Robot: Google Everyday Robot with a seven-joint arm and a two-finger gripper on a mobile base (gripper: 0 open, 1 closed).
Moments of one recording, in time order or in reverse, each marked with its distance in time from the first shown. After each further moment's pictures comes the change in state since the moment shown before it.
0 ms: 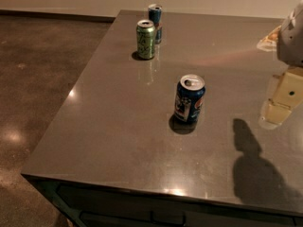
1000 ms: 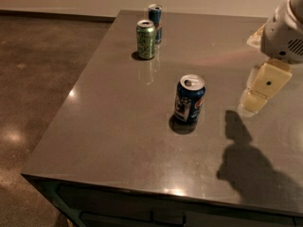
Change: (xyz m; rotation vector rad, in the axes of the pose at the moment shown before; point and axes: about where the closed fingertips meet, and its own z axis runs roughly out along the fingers) arm -0.023 -0.020 0.014 0.008 -0.069 0.080
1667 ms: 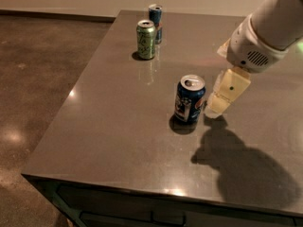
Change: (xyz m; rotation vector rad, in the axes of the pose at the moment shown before) arm -0.042 0.000 0.049 -0.061 -0.115 0.007
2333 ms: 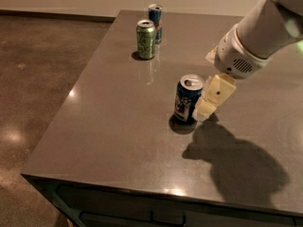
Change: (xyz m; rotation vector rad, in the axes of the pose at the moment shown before) arm -0.014 0.004 0.028 -0.033 -0.049 -0.006
